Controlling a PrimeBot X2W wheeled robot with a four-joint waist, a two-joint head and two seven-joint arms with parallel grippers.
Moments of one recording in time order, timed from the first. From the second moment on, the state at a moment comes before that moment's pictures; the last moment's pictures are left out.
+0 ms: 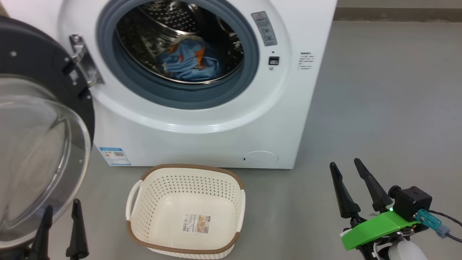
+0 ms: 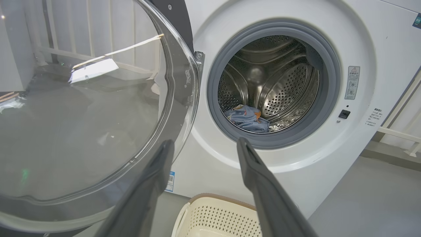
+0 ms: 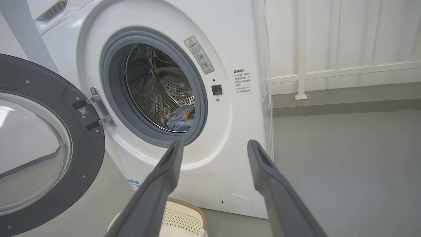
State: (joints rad) left arm 0.04 0.16 0.03 0.13 -0.46 -0.08 -0.25; right arm -0.14 -0.11 0.08 0.23 0.35 0.13 -0.26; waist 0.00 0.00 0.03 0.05
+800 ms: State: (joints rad) left arm 0.04 0.15 0.04 0.13 -0.42 -0.06 -0.25; right arm -0.14 -0.12 0.10 0.25 0.37 0.13 -0.26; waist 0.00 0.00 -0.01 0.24
